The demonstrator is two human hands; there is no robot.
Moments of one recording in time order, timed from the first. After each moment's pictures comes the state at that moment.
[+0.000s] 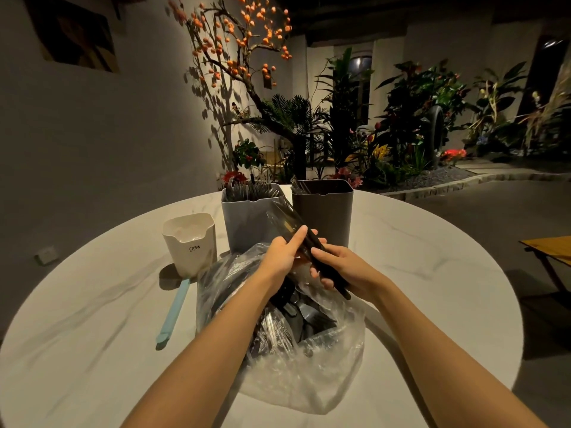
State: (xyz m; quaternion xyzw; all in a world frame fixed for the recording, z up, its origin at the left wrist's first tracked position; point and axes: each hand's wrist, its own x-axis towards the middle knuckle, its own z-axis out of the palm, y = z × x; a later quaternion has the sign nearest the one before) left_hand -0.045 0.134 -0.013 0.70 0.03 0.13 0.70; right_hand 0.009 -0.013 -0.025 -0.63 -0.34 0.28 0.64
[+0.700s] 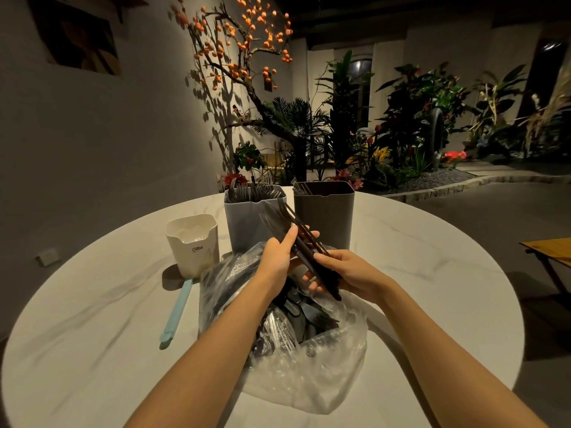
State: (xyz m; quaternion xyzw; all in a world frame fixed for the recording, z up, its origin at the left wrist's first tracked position) left_hand -0.052 0.130 -0.012 0.66 0.05 0.17 0.73; right_hand 0.003 -0.018 -0.021 -0.64 -0.31 0.31 0.63
